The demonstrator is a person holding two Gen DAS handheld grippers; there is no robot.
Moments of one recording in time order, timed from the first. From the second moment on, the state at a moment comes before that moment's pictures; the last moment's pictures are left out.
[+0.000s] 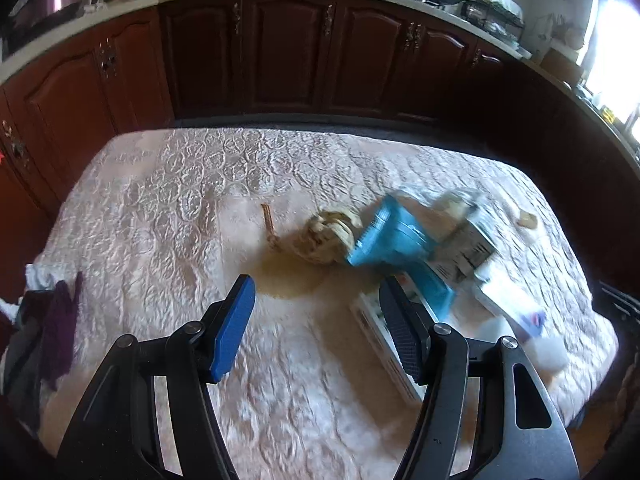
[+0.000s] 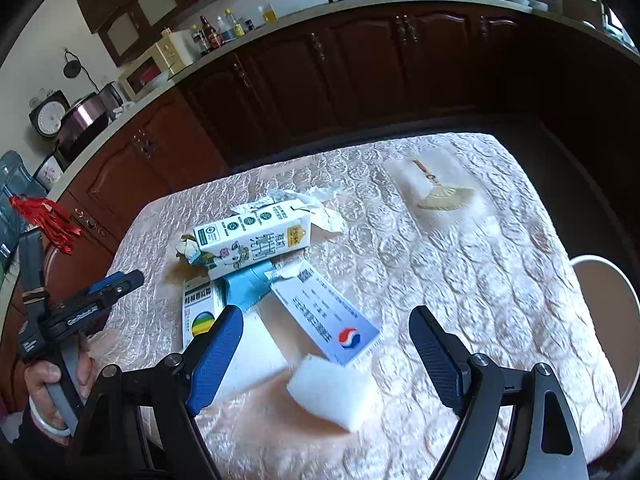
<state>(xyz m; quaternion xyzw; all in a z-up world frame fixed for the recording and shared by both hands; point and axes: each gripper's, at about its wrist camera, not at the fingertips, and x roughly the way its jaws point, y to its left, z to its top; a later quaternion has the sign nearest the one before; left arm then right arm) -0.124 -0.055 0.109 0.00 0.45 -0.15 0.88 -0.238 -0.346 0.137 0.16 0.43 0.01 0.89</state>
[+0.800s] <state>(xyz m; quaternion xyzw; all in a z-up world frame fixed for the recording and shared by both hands) -0.033 -0.076 0.052 -0.05 0.54 -0.17 0.82 -0.011 -0.319 0.069 0.14 0.58 0.07 0.80</state>
